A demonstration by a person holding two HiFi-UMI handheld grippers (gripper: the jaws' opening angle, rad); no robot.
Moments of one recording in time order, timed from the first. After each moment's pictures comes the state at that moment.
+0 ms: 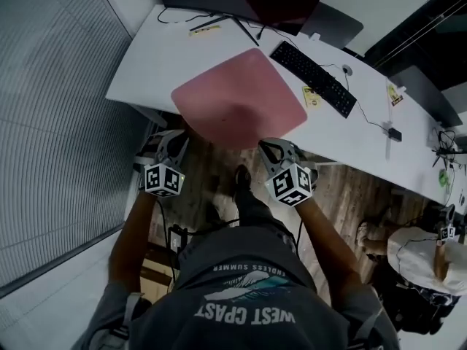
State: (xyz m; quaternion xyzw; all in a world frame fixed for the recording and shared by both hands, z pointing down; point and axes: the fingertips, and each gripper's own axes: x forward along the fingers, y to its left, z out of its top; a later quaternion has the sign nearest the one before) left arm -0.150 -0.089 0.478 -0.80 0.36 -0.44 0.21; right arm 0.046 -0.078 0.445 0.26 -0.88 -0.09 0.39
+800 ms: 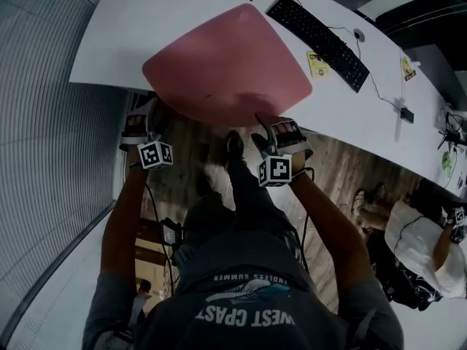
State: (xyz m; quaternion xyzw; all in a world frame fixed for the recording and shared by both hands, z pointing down) left arm -0.186 -0.137 0.653 -0.71 0.34 -0.56 0.25; right arm 0.073 -0.091 0.616 0.15 -0.77 -0.28 0.55
